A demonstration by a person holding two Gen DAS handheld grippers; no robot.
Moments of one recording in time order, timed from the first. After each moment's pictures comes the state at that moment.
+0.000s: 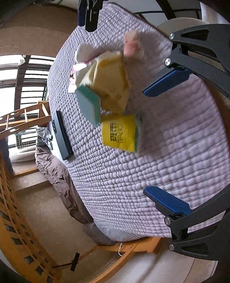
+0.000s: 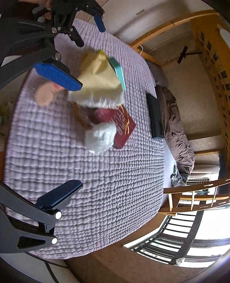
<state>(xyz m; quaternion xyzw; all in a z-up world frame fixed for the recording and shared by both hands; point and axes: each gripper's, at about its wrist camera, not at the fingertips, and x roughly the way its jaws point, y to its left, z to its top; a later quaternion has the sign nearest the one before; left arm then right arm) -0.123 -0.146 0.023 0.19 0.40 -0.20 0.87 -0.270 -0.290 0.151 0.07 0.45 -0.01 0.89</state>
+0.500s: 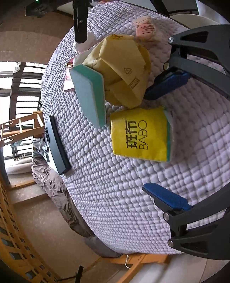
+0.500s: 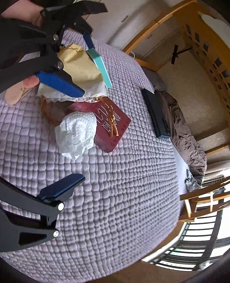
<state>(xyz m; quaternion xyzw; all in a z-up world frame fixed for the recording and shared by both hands) -0.084 -0.169 0.001 0.20 0.41 -0.25 0.85 -0.209 -0.317 0.120 0.17 0.47 0.04 0.87</state>
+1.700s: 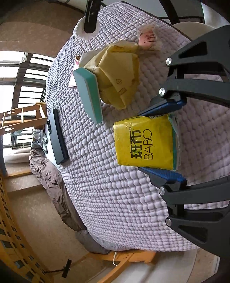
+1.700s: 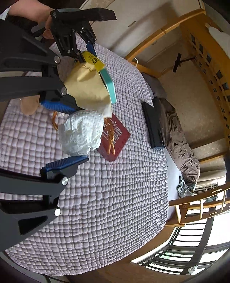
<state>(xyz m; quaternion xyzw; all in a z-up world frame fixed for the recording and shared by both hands) -0.097 -0.154 0.012 0.16 0.42 -0.22 0.86 -0.244 -0.304 0.151 0.14 0.45 0.06 0.88</state>
